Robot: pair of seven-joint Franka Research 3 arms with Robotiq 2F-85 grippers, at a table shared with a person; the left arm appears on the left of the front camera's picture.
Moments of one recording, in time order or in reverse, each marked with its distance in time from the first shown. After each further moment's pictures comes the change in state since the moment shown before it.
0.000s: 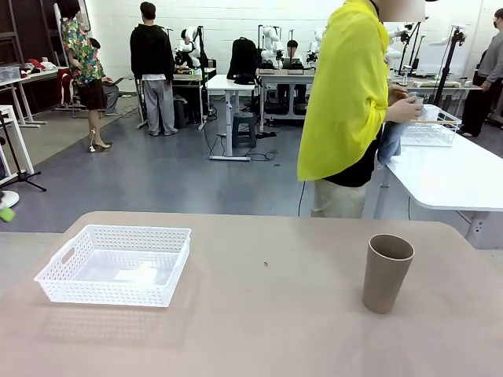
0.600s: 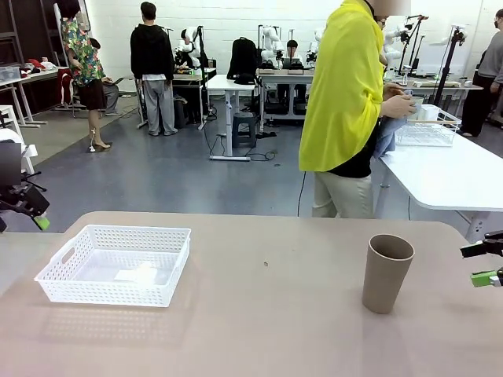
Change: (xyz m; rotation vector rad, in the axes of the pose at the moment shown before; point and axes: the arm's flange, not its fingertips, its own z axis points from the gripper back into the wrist) left arm 0.035 -0.017 -0.051 0.114 0.090 0.111; right arm -0.009 -0.044 -0.079 0.013 -0.021 0.065
